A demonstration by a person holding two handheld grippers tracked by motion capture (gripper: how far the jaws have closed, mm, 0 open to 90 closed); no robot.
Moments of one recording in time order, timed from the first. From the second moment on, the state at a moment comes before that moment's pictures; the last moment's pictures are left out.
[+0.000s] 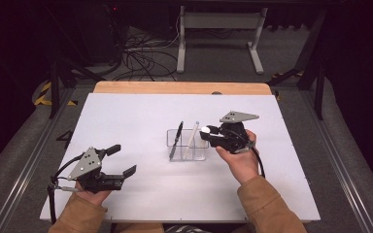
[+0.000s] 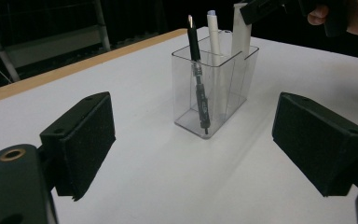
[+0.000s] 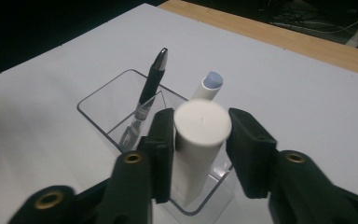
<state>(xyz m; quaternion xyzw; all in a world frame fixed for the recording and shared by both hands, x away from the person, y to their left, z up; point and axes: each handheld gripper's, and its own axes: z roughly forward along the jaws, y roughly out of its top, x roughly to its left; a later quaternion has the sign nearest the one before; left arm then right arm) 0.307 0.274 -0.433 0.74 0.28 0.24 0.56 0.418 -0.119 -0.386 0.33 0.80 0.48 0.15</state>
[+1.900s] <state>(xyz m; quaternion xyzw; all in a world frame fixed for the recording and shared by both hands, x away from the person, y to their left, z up) 0.294 0.295 -0.429 0.74 0.29 0.26 0.56 0.348 -0.226 -0.431 0.29 0.76 0.54 0.23</state>
